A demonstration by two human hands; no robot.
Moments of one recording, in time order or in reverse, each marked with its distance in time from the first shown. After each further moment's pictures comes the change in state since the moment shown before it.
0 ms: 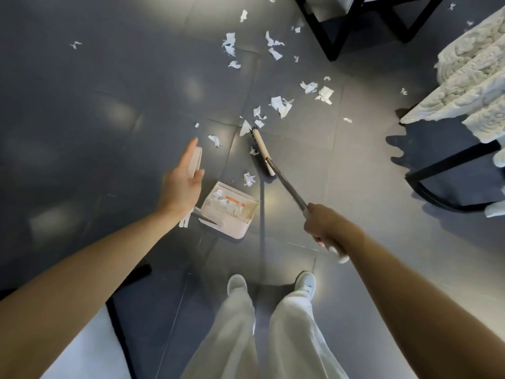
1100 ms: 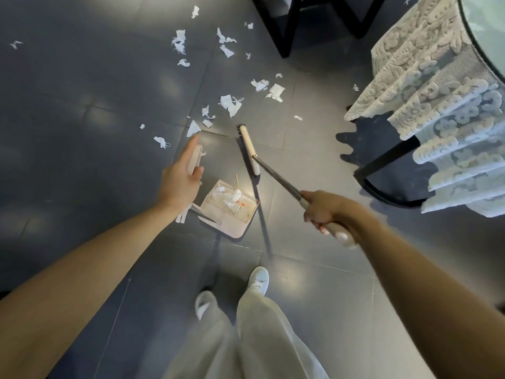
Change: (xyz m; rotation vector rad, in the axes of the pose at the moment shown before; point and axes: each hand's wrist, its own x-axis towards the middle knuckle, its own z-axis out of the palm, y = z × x) left_hand -0.023 0.204 0.189 -0.038 -0.089 0.034; right_hand 0.021 0.227 -0.167 0.179 -0.163 -0.027
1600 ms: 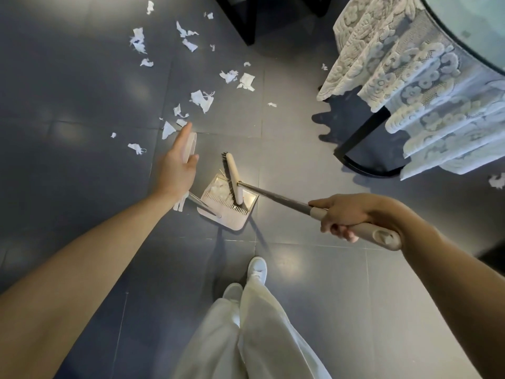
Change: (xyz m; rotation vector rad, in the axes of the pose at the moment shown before) left_hand 0.030 0.008 0.026 0.023 -0.083 0.079; right_hand -0.052 0.041 -0.013 0.289 -0.235 0.202
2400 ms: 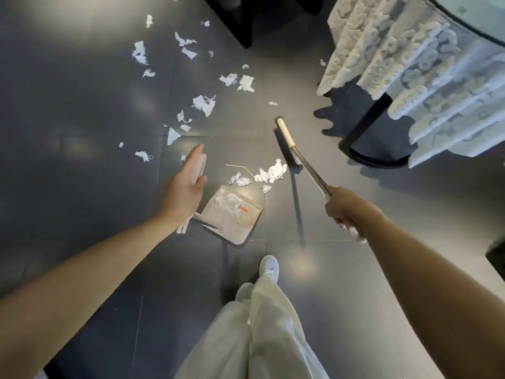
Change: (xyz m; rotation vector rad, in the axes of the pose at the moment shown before) left_hand -0.060 -0.012 -0.002 -0.005 -0.114 0.079; right_hand 0.053 0.048 0.035 -0.167 0.563 -0.025
